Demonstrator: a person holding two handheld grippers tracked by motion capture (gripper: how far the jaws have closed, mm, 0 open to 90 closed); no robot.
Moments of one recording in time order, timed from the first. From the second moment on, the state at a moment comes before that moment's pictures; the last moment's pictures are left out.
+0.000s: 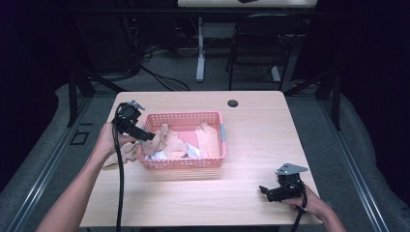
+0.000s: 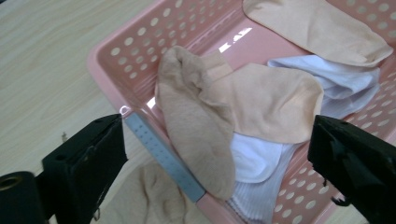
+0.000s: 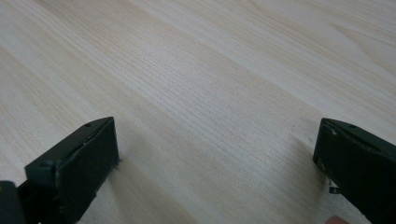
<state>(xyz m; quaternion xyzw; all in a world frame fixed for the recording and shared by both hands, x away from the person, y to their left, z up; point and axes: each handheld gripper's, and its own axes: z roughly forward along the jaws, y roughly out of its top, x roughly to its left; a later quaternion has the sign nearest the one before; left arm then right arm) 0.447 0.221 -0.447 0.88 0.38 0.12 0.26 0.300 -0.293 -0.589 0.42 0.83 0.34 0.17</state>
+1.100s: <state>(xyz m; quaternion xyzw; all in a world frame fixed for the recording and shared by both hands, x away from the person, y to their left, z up) 0.450 0.195 -0.510 0.92 0.34 0.09 0.15 0.300 -0.293 -0.589 0.42 0.83 0.34 0.17</state>
